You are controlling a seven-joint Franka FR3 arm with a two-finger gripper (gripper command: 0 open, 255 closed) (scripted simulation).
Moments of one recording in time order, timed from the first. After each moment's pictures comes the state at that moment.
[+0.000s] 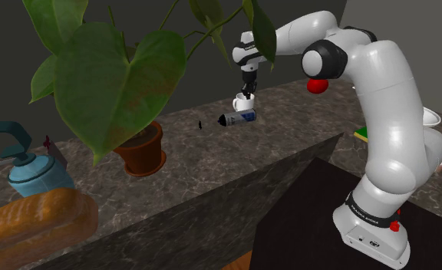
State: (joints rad) arm -0.19 0.67 -0.17 -1.29 0.08 1.88 -0.49
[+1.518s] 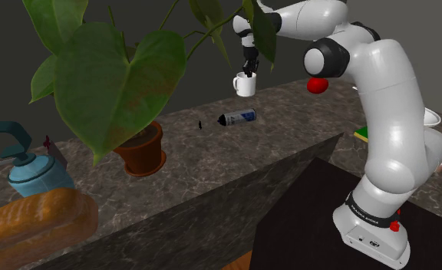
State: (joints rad) arm -0.21 0.66 -0.18 -1.01 0.08 1.59 -0.49
